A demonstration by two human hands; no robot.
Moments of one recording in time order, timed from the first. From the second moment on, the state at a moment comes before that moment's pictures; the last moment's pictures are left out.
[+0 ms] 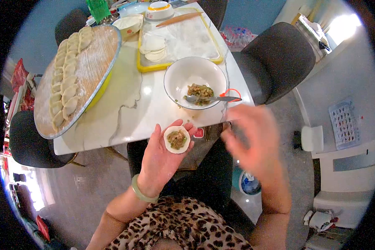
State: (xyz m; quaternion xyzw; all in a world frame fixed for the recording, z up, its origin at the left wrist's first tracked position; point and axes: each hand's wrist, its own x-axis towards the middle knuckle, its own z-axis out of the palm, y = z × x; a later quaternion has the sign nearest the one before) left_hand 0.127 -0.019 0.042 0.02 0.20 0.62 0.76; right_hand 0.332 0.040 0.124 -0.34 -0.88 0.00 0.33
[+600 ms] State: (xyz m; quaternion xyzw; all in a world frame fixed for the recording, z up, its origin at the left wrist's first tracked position) left_hand 0.111 -0.045 0.066 0.30 0.23 0.48 0.79; right_hand 0.295 0.018 0.075 -0.24 -0.87 0.23 0.35
